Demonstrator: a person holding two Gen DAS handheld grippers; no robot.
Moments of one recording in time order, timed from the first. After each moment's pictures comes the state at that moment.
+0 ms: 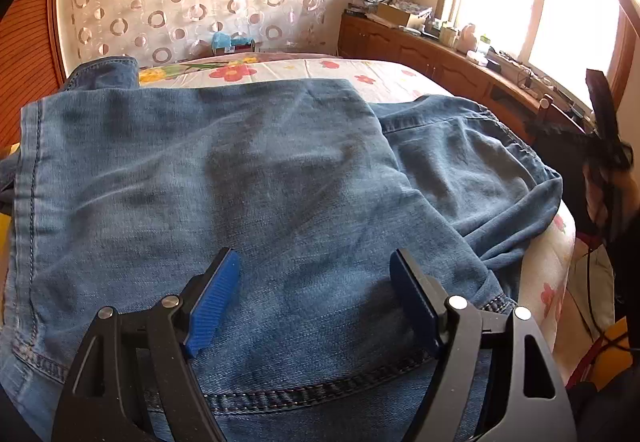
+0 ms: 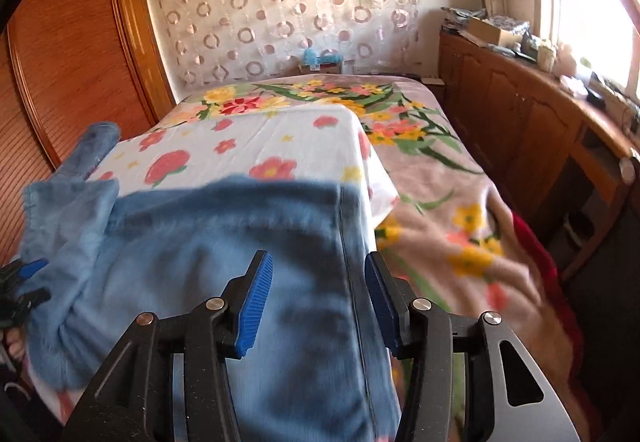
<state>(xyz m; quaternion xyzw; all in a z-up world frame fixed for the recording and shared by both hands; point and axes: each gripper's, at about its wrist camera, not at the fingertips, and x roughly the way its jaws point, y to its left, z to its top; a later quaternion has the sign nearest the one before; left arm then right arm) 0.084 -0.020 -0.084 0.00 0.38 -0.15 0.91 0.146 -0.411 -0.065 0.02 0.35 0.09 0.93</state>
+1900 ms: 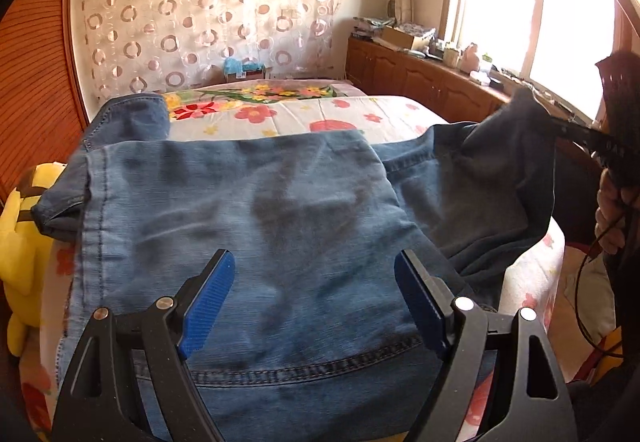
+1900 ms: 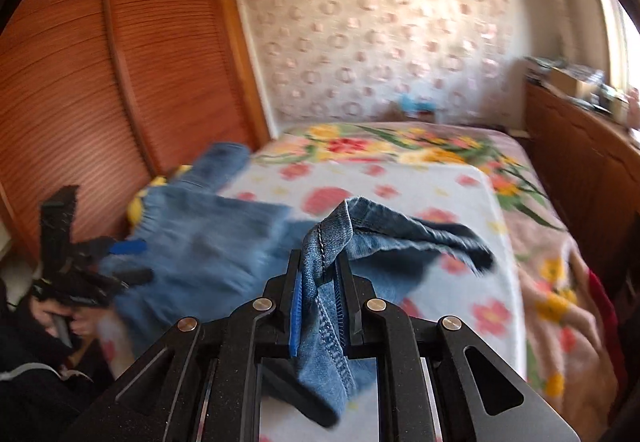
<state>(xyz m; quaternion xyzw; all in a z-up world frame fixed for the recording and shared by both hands) 0.068 0.011 -0.041 0.00 0.34 -0.13 0.93 0.068 -0.309 -0.012 0.01 0.26 0.27 0.93</state>
